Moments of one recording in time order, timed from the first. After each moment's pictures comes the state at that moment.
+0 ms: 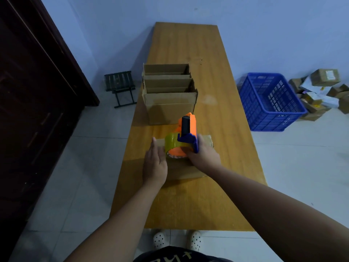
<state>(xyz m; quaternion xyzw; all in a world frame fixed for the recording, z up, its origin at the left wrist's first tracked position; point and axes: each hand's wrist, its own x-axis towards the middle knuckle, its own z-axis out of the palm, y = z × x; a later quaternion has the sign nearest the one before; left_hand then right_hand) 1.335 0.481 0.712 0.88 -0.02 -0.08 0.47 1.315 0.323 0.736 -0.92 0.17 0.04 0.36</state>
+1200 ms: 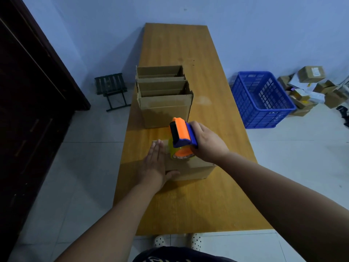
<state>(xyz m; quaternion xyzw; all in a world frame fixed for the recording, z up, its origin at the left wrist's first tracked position) 1.357 0.490 0.716 0.96 -0.22 -0.18 0.08 1.335 0.301 0.779 -0.97 -0.03 -0.02 0.23</state>
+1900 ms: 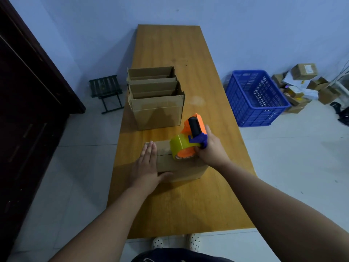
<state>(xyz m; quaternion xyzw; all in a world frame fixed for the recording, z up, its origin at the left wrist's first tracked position) 1.357 0.489 0.710 0.96 -0.23 -0.15 0.08 1.311 0.278 0.760 -0.90 0.10 -0.05 0.43</state>
